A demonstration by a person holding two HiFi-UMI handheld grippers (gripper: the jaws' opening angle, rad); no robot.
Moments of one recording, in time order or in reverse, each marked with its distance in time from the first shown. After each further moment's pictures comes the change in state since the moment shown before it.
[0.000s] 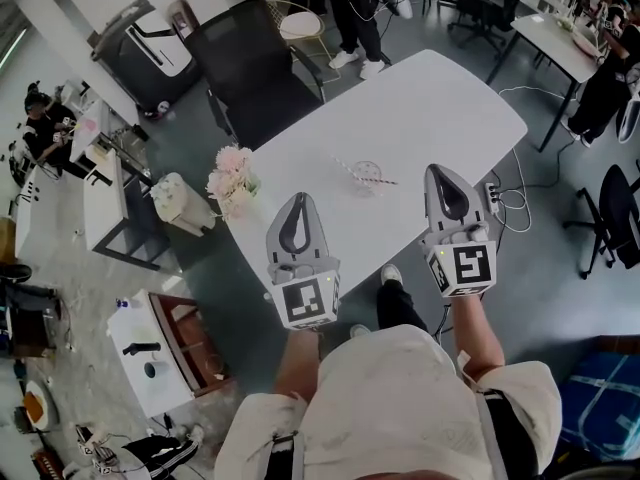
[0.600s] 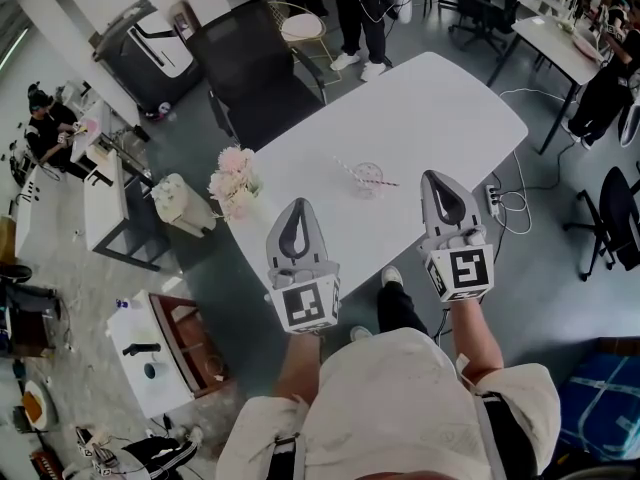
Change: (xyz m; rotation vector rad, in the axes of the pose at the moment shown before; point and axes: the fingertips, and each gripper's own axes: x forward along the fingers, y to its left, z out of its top) left arm -0.006 0.008 -0.004 -0.018 0.003 0.023; right arm 0.001 0.013 -0.003 -0.020 0.019 0.034
